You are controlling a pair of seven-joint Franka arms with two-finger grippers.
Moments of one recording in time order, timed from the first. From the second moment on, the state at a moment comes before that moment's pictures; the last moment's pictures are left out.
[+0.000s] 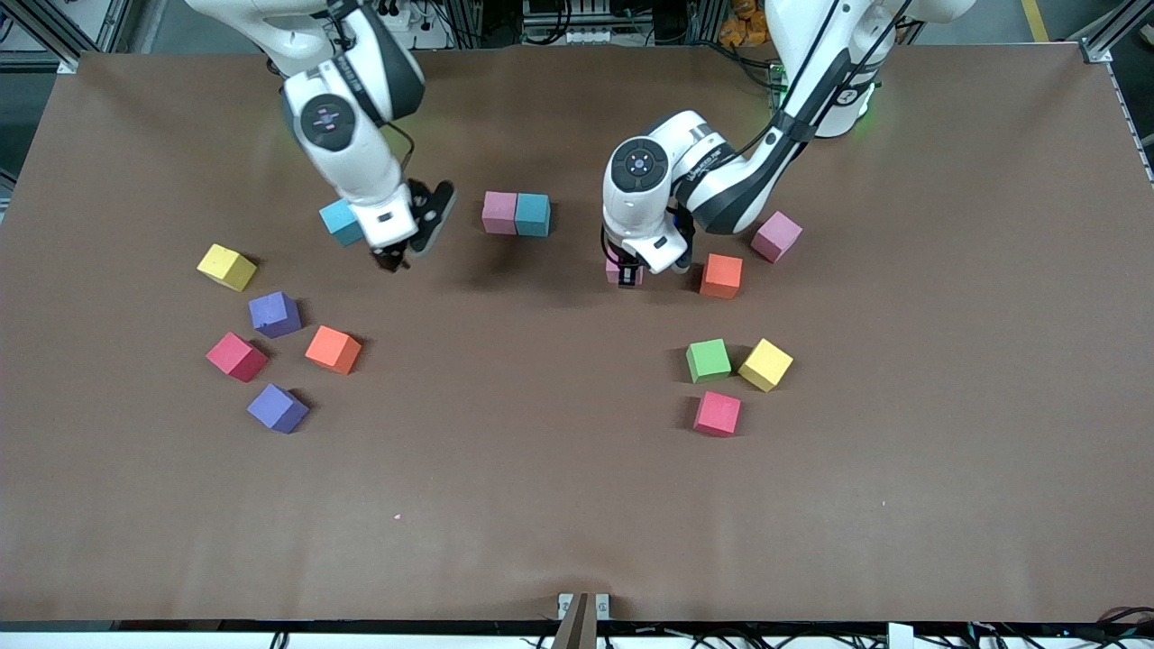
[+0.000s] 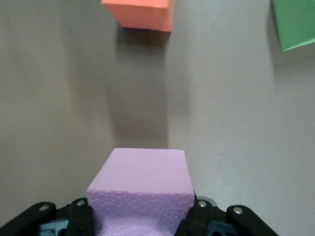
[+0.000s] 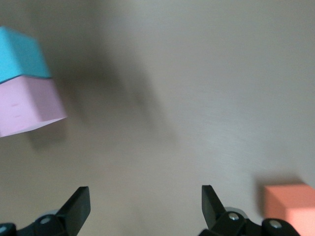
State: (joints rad) left arm -0.51 0.45 -0.33 -1.94 0.10 2.29 -2.41; right arm -0.02 -0.04 0.47 -2.42 0.08 2.38 -0.71
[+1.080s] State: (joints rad) left arm -0.73 0.56 -0.34 -1.95 0.10 2.48 -2.59; right arm -0.03 0.28 0.15 -2.21 0.03 2.50 -0.95
